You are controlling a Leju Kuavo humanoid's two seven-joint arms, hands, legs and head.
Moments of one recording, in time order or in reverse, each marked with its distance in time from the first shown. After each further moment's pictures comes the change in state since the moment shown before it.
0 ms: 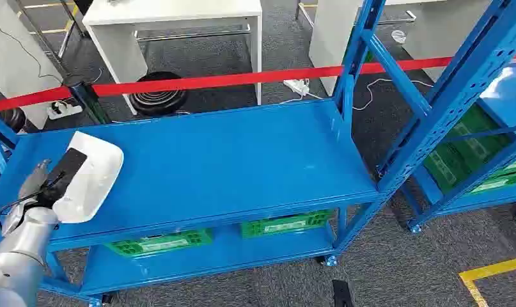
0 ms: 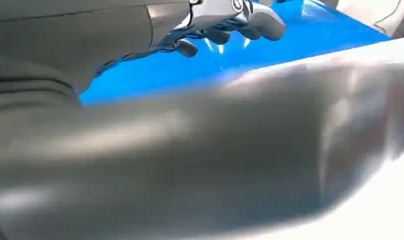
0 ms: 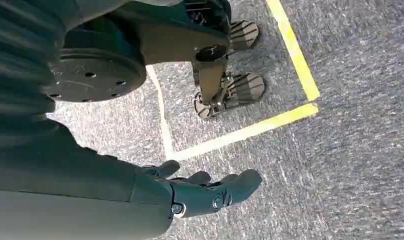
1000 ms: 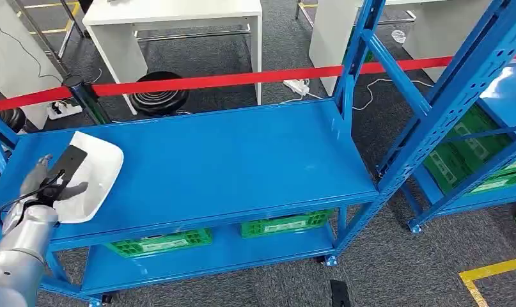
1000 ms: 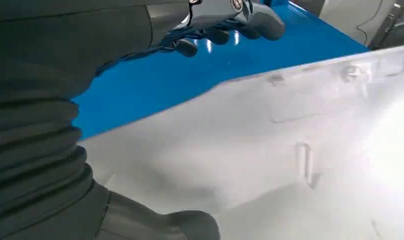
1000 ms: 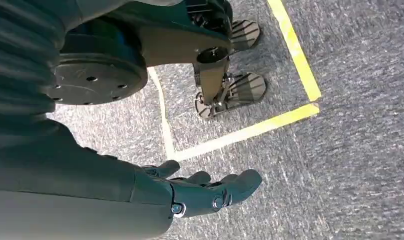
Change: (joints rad) left arm -0.013 -0.005 0.000 0.000 0.026 -0.008 -0.036; right arm -0.001 0.008 0.009 0.000 -0.002 -0.018 0.002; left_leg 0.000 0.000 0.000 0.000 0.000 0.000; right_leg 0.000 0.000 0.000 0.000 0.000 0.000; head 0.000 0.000
